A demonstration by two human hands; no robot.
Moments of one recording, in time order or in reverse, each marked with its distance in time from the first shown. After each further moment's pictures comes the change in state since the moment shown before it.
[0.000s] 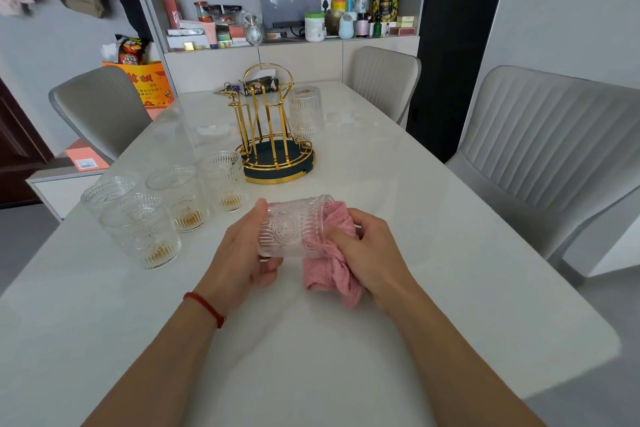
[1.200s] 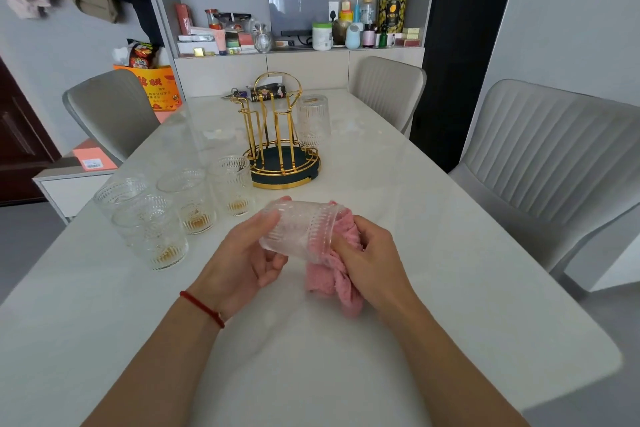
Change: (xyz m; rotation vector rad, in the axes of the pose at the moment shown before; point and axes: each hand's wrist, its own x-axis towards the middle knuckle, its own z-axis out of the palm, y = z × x) left_hand -0.009 0.009 -0.011 -0.210 -0.141 0.000; right_hand -0.007 0.000 0.004 -0.080 0.021 -0.096
